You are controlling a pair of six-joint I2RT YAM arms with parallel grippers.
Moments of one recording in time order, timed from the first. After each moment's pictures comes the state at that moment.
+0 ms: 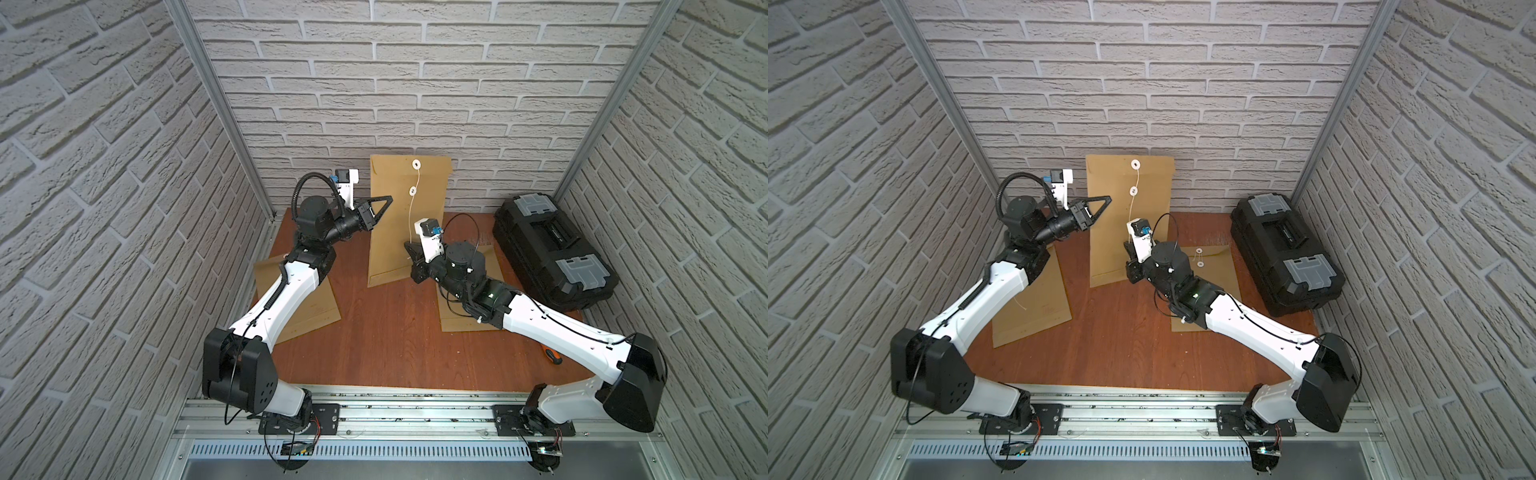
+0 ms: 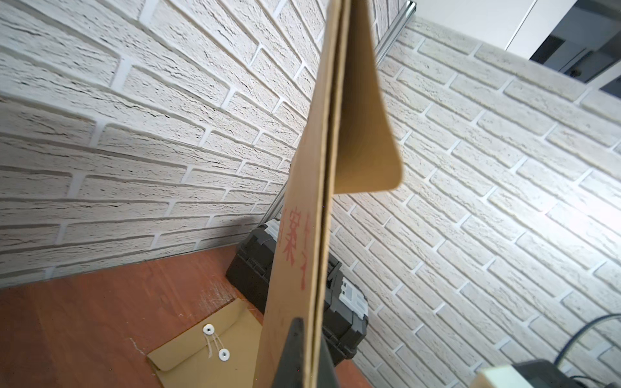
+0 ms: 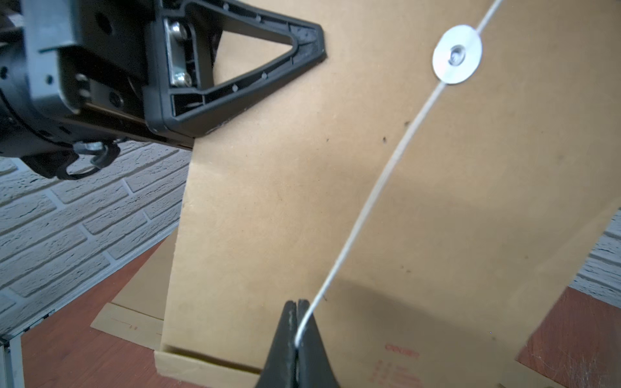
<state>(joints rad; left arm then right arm) -0.31 1.45 1.23 0.40 0.68 -0.74 0.79 1.38 1.14 0.06 0.19 0.09</state>
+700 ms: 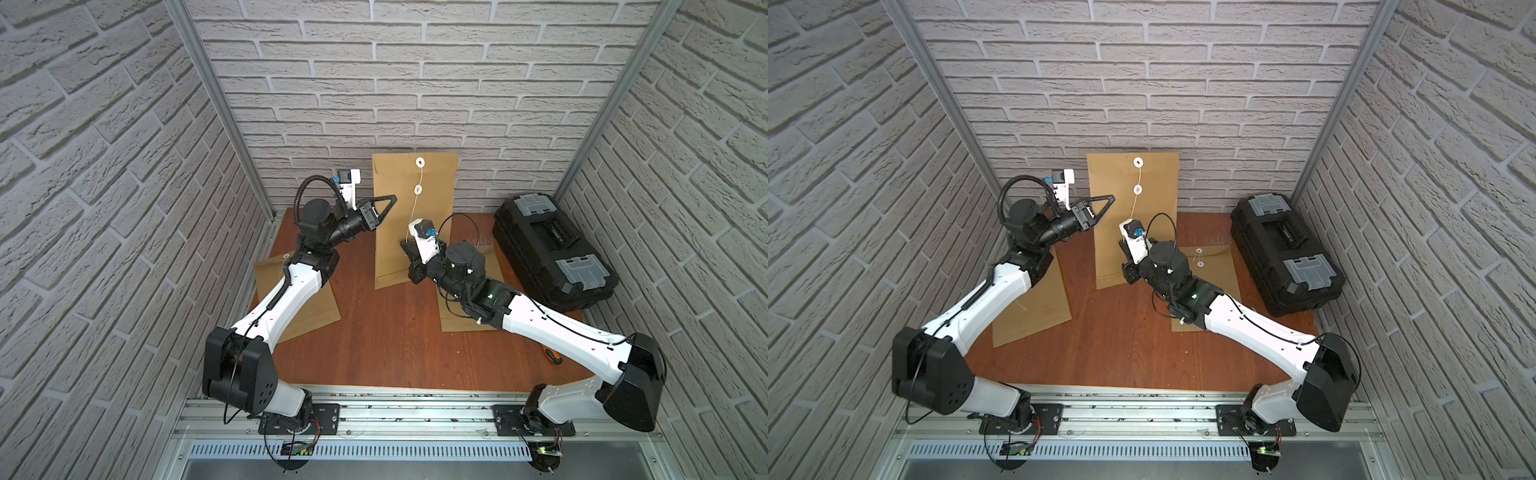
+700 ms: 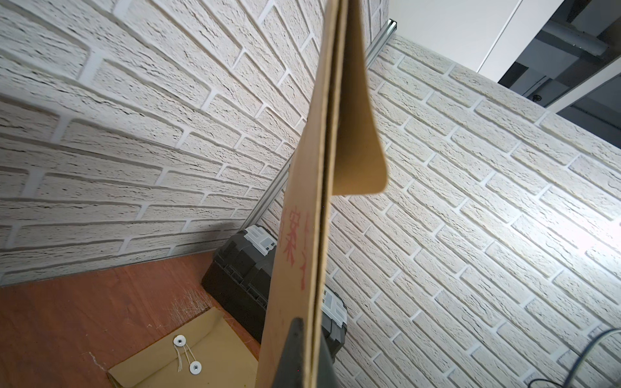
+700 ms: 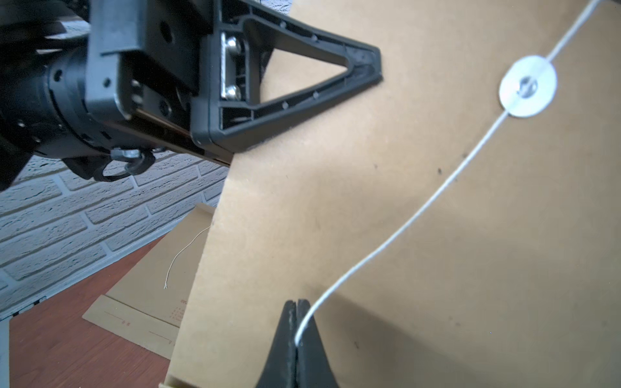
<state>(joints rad) -0.34 1.45 1.22 0.46 0.68 -0.80 0.82 1.40 1.19 0.05 0.18 -0.02</state>
